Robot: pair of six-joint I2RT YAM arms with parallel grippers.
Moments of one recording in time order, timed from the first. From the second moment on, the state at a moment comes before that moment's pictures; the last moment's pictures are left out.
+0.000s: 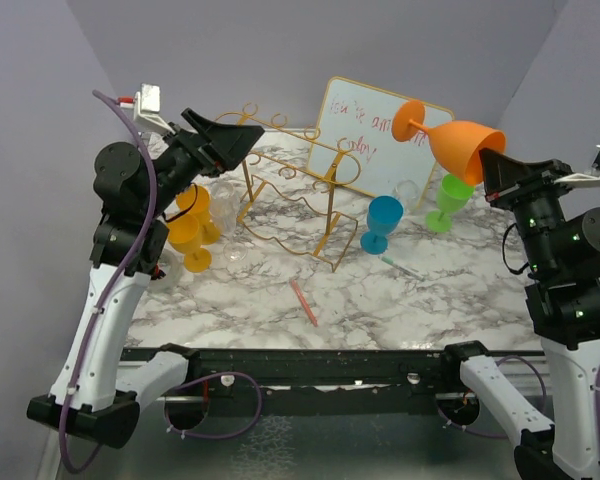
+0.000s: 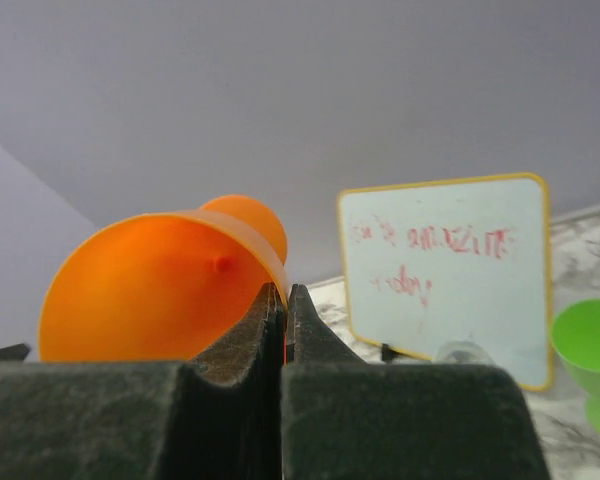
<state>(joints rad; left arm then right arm) -0.25 1.00 1.37 -0.17 0.40 -0.84 0.14 0.74 1.32 -0.39 0.05 0.54</state>
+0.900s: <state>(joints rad) -0.85 1.58 1.73 0.28 0.10 -1.19 0.14 0.72 0.99 0.39 -0.08 0.84</state>
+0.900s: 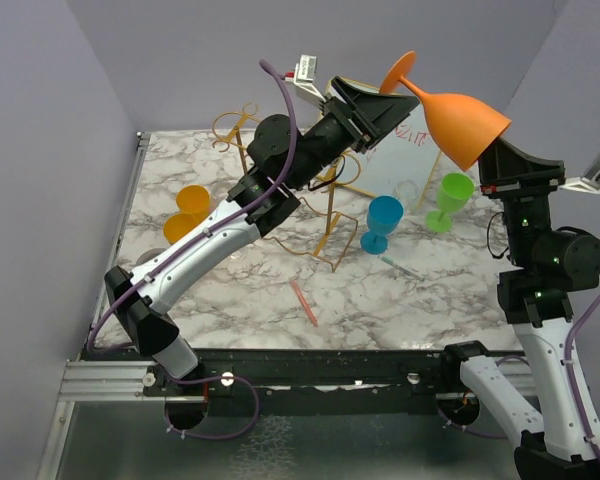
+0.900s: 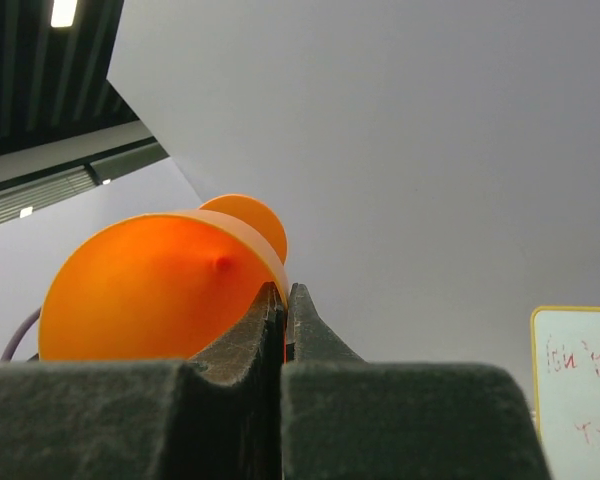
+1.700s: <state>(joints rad) -0.90 1.76 1.92 0.31 -0.02 -1.21 0.14 0.70 0.87 0.48 -0.10 0.83</state>
